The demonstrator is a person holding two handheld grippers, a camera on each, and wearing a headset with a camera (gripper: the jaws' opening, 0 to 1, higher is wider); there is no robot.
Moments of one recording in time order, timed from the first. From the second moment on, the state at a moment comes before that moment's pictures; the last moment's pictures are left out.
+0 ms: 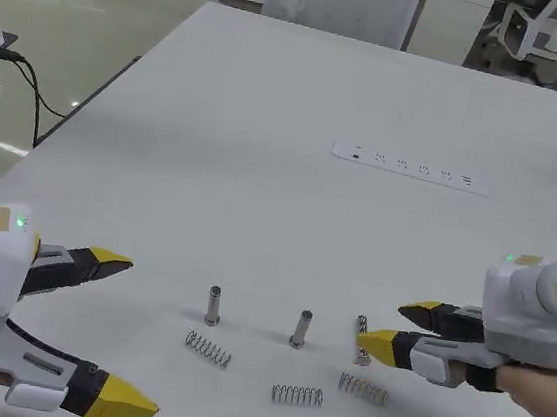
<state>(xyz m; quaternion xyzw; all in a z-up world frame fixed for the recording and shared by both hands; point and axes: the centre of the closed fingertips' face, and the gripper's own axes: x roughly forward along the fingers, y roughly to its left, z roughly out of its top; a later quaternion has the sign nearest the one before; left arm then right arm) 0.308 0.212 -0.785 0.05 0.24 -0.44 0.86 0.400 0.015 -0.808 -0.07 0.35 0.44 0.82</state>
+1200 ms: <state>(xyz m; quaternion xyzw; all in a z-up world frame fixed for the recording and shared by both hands) 0.305 0.217 -0.784 0.05 0.25 -0.44 0.86 0.427 0.019 -0.857 -0.07 0.46 0.35 0.81</state>
